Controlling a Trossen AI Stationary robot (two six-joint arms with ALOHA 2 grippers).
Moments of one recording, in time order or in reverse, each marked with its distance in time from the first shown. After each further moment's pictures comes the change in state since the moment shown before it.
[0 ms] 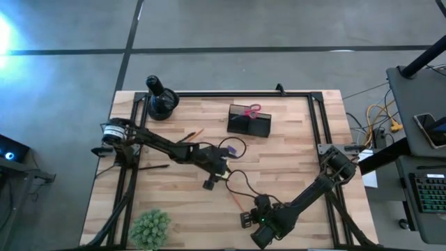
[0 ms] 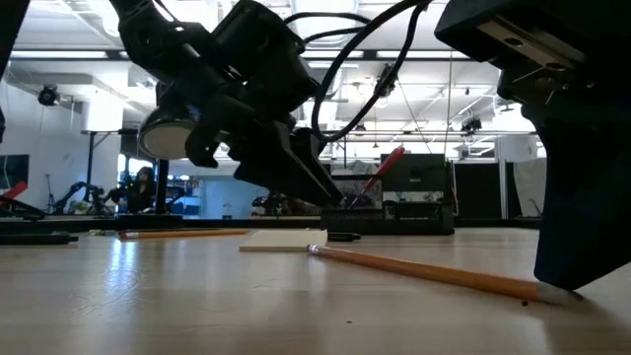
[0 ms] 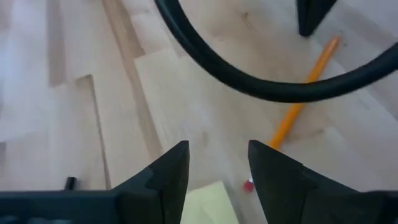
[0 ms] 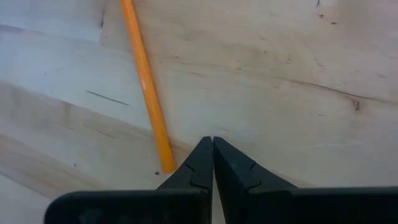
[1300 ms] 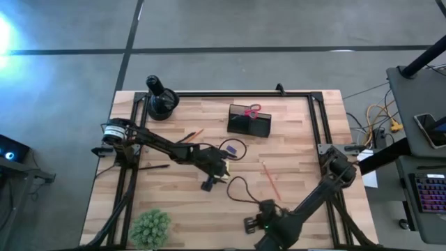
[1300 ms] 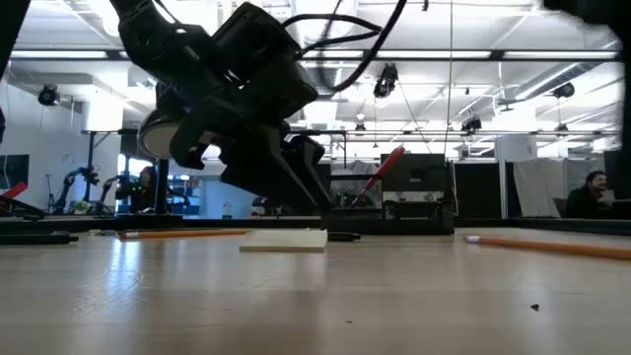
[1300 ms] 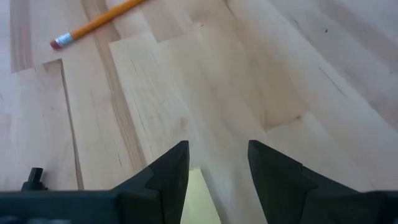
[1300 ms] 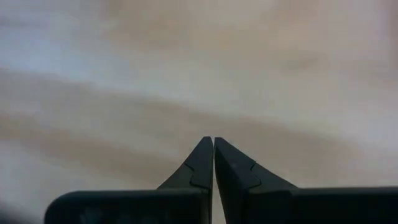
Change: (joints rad) left arm -0.001 0.002 0.003 -0.041 0.044 -0.025; right arm 0.043 0.020 0.257 -0.409 -0.027 0.124
